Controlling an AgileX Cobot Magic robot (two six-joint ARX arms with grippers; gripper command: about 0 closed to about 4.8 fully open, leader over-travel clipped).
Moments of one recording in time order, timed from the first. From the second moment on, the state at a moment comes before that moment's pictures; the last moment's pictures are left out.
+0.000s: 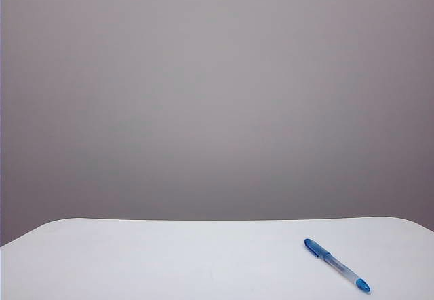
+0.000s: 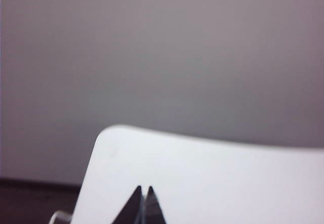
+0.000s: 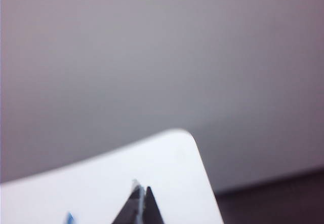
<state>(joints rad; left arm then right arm) -0.11 0.00 0.03 -0.06 -0.03 -0.14 -0.08 0.00 0.01 -0.01 0.00 0.25</state>
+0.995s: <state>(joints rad) -0.11 0.95 0.91 -0.30 0.18 0.05 -0.05 0.94 0.67 0.08 -0.29 0.07</state>
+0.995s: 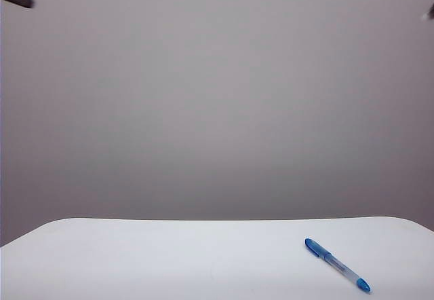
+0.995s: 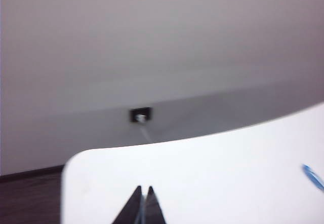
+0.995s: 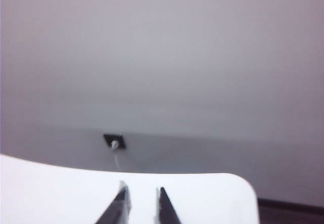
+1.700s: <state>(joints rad) -0.27 1.34 1.11 -0.46 0.22 0.16 0.26 1.64 1.21 -0.50 -0.10 -0.01</state>
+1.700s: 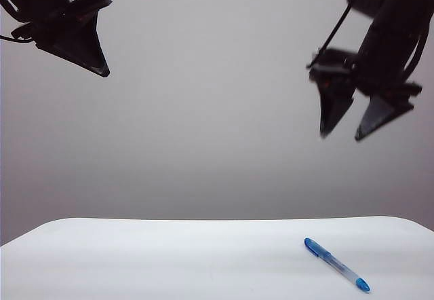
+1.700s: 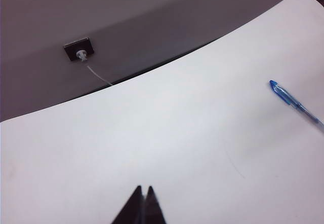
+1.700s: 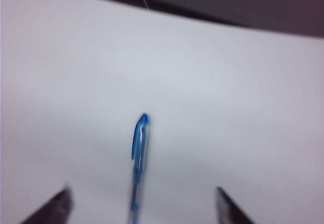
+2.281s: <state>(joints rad) -0.28 1.34 1.11 -0.44 0.22 0.18 0.33 1.91 1.20 -0.57 -0.09 -0.01</state>
